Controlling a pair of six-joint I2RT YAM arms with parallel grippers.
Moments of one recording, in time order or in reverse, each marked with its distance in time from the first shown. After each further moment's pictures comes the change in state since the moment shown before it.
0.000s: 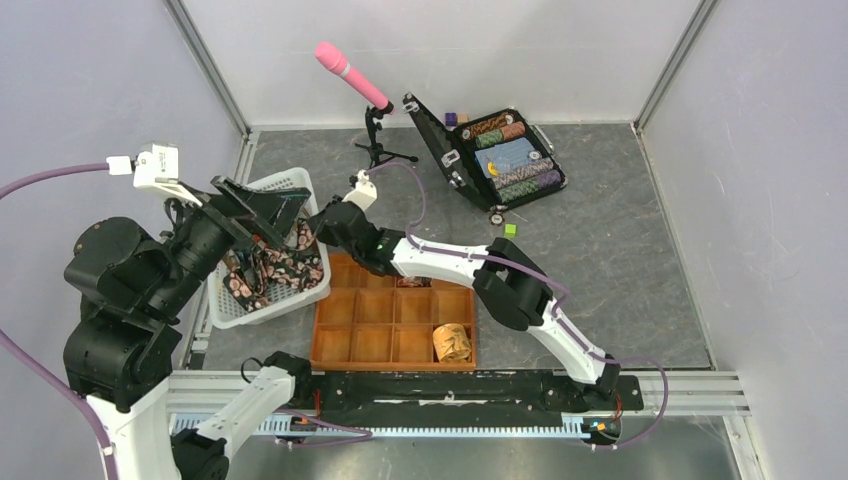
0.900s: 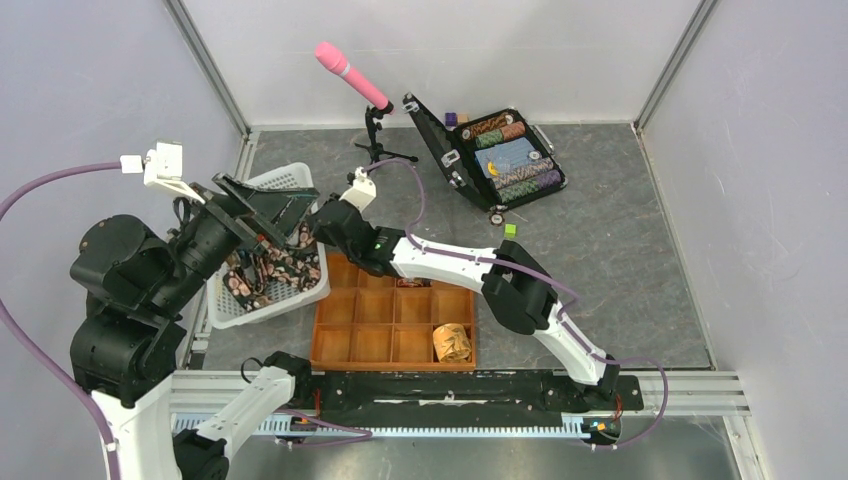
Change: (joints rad) left arm 0.000 -0.007 -0.032 0.031 0.076 -0.125; right arm 0.029 -0.050 0.025 -0.109 0.080 -0.004
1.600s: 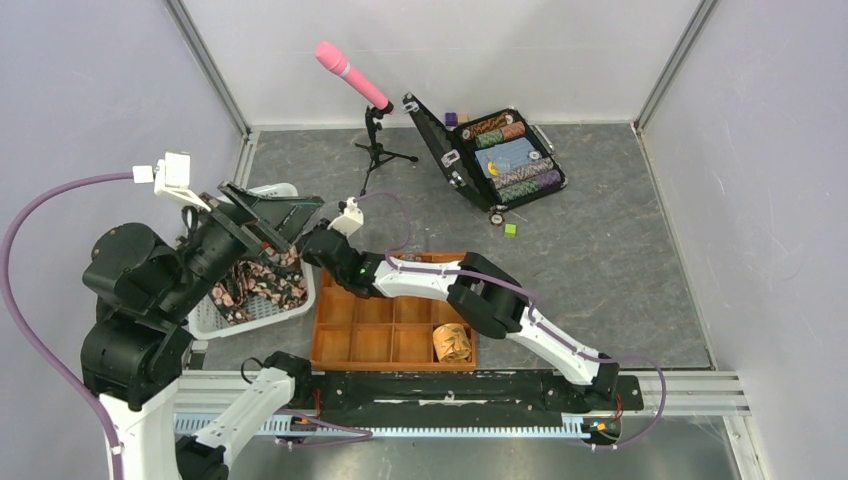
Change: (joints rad) left arm 0.000 -0.047 -0.085 0.038 0.030 -0.067; right arm 0.042 0.211 0.088 0.198 0.010 0.121
